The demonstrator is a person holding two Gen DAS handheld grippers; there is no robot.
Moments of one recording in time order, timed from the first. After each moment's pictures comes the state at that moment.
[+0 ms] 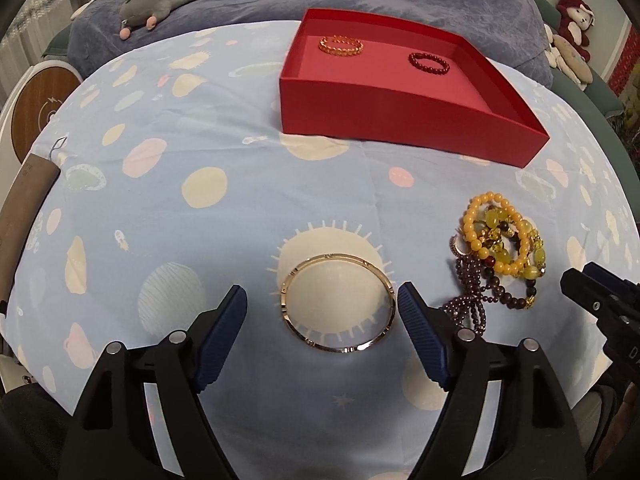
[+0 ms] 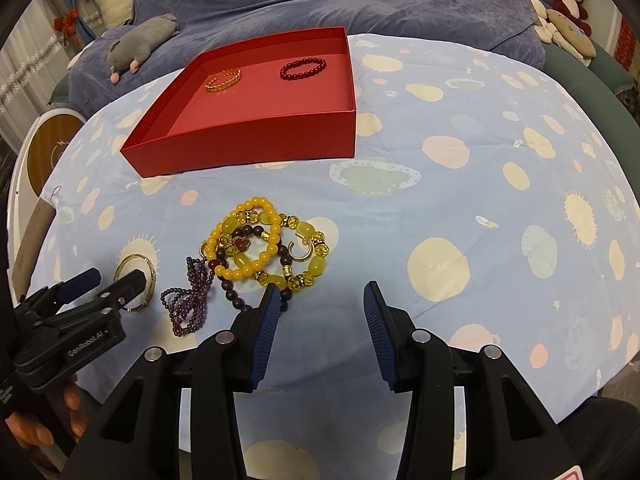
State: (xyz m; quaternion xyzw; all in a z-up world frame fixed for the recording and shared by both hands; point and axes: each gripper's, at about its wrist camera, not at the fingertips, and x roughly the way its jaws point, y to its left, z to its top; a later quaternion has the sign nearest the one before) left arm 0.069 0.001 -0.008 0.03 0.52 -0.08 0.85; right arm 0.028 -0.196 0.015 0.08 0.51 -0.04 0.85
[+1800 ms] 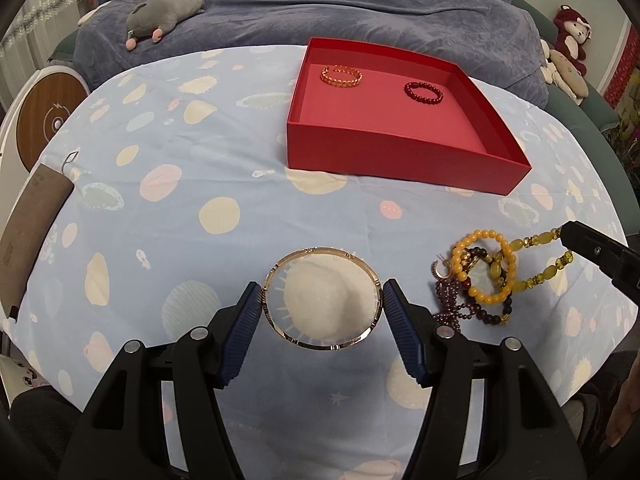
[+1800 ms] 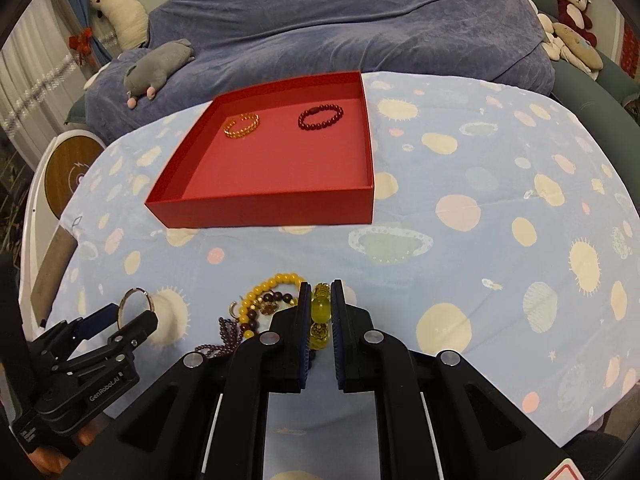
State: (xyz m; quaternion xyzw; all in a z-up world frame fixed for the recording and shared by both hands) left arm 0.066 0.008 0.030 0.01 0.49 -0.09 0.87; right arm 0.051 -0.202 0.062 0.10 0.46 -0.01 0.88
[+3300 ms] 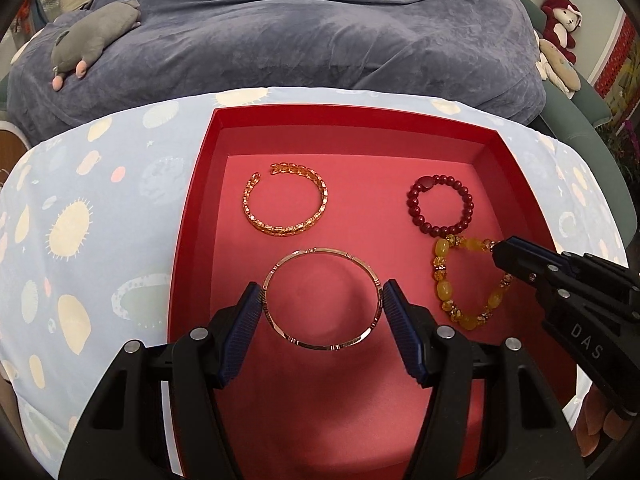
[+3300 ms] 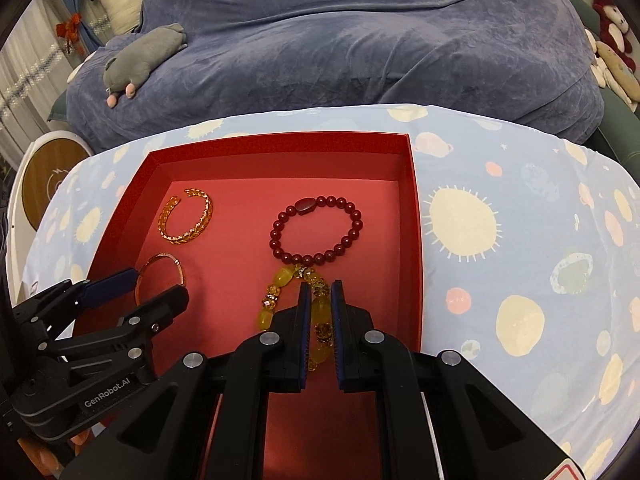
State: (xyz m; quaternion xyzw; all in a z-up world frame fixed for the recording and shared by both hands) left arm 0.289 -0.065 0.010 0.03 0.51 -0.15 0.85; right arm 0.273 -0.223 0.018 0.06 0.50 0.01 0.87
